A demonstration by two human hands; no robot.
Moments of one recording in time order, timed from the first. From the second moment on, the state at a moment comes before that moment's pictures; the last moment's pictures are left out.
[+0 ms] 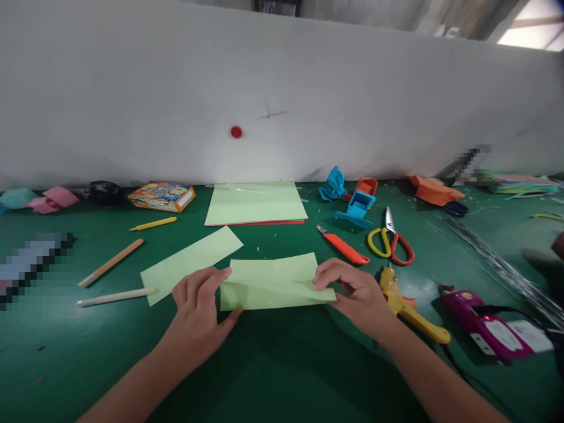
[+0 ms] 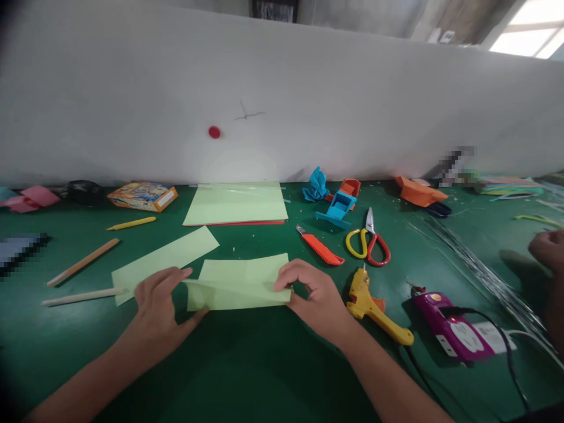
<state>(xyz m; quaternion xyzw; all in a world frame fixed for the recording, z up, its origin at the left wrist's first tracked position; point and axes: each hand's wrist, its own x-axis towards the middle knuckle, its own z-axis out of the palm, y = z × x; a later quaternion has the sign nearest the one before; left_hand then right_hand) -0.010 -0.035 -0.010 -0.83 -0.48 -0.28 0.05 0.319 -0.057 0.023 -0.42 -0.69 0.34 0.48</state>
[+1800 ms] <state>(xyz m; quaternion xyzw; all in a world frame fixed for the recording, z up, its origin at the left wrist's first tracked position) 0.001 -0.036 0.012 -0.95 -0.26 -0.11 -0.12 0.306 -0.066 0.021 -0.38 -0.87 0.29 0.11</state>
